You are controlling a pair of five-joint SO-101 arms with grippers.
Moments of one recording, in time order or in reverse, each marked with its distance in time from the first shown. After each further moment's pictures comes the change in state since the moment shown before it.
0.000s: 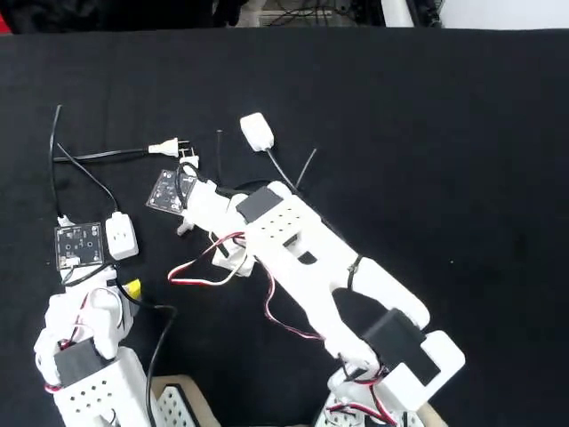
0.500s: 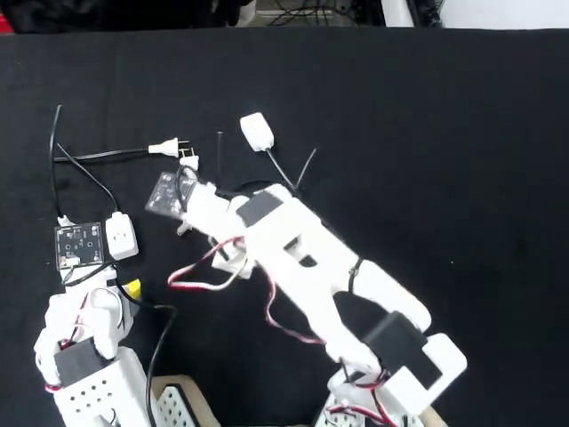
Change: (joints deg) left arm 0.0 0.0 0.0 0.0 0.0; right arm -2.0 -0.3 2.8 -2.5 0.0
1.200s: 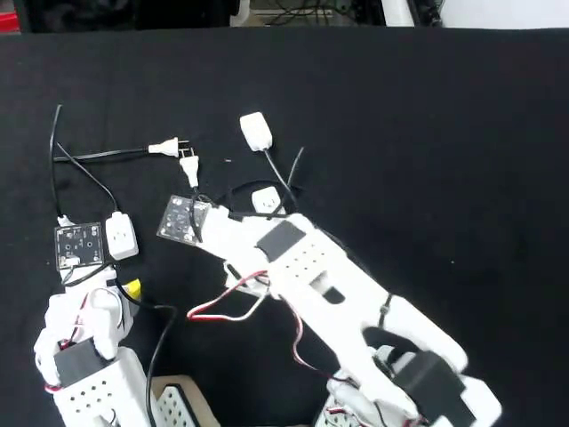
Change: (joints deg) left arm 0.0 0.0 0.0 0.0 0.0; right arm -0.6 -19.3 14.9 -2.3 1.1
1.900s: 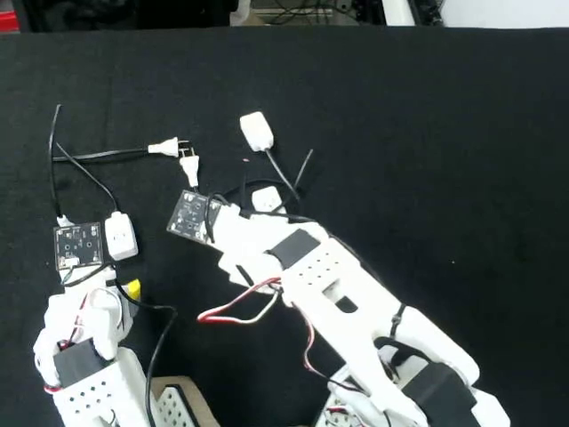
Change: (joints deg) left arm 0.0 0.0 0.0 0.0 0.0; right arm 1.8 -3.1 4.9 -8.1 -0.1
